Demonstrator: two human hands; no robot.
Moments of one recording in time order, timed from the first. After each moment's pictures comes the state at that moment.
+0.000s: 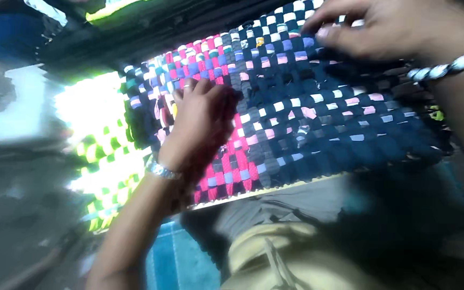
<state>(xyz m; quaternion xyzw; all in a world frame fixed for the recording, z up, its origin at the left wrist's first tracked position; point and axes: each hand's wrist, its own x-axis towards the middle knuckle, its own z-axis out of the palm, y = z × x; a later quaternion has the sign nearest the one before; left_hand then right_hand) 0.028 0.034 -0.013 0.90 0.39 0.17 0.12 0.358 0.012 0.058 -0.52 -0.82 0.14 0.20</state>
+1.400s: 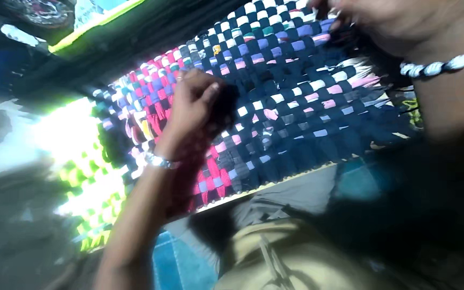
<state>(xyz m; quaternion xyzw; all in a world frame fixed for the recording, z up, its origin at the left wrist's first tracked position) 0.091 0.051 -0.009 0.86 0.30 0.29 0.30 0.413 -0.026 0.049 -0.56 -0.67 0.25 0.41</state>
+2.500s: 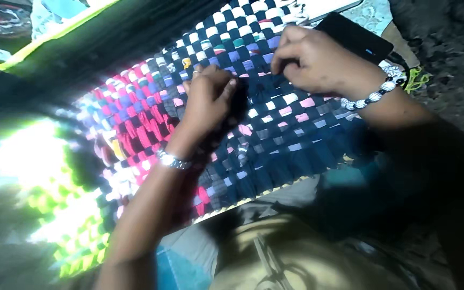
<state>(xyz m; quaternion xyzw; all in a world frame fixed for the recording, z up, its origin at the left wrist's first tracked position) 0.169 0.037 -0.013 0.89 0.29 0.21 0.27 0.408 -0.039 0.008 -0.61 -0.74 0.17 0.22</state>
